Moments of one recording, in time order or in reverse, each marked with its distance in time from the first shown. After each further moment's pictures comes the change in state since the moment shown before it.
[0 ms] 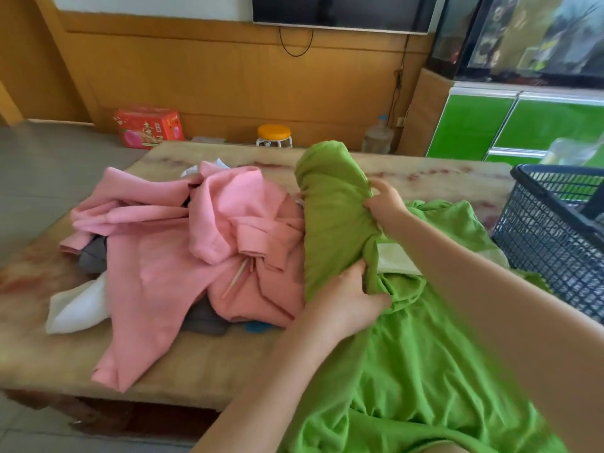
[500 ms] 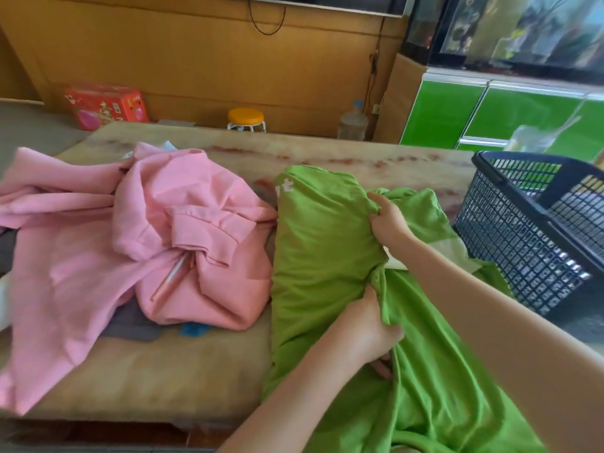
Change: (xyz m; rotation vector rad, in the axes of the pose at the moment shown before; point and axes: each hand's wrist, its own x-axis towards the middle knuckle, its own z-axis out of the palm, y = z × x) left_hand 0.037 0.012 0.097 -0.072 -0.219 -0.088; right_hand 0.010 0.080 -0.069 -0.161 0.002 0.031
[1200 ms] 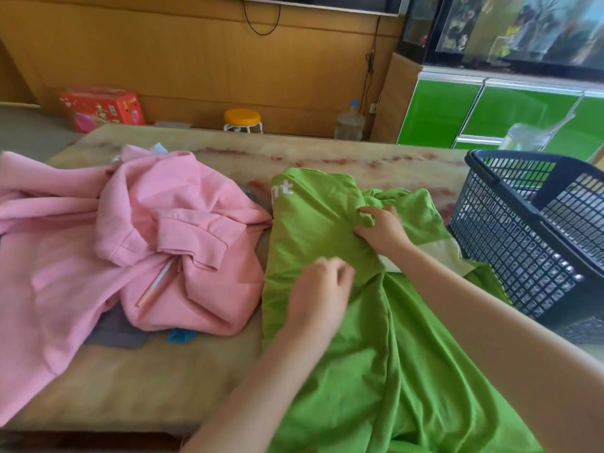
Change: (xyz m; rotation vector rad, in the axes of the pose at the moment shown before) left_hand 0.023 -0.012 -0.028 0.301 0.562 0.178; right_hand -0.002 0.012 -0.008 -0.445 0.003 -0.105
